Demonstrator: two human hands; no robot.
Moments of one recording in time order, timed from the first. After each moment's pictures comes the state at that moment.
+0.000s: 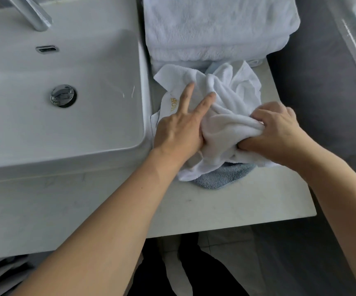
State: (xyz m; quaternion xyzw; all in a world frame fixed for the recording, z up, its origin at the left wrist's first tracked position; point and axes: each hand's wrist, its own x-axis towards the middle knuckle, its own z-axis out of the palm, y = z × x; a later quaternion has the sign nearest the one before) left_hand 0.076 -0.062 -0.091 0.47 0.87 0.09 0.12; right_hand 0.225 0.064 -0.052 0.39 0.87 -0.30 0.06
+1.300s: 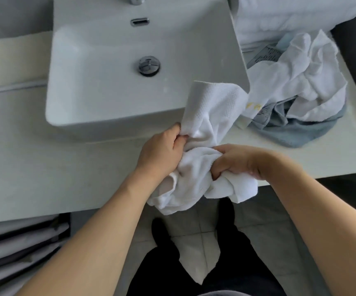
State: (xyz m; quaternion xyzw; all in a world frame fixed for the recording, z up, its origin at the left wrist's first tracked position) left_hand -0.007 -0.357 -0.084 0.37 0.86 0.26 0.22; right_hand 0.122 -0.211 -0.061 0.32 0.65 -0.60 0.33
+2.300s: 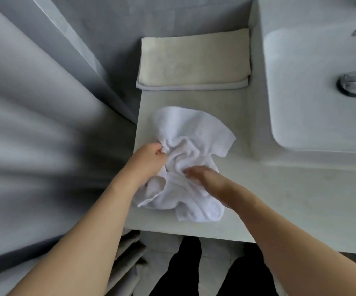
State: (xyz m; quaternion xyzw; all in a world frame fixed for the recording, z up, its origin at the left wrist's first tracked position) left_hand -0.372 -0.719 -0.107 0.13 0.92 0.18 0.32; right_hand -0.241 -0.586 -0.128 0.30 0.66 -0.63 0.27
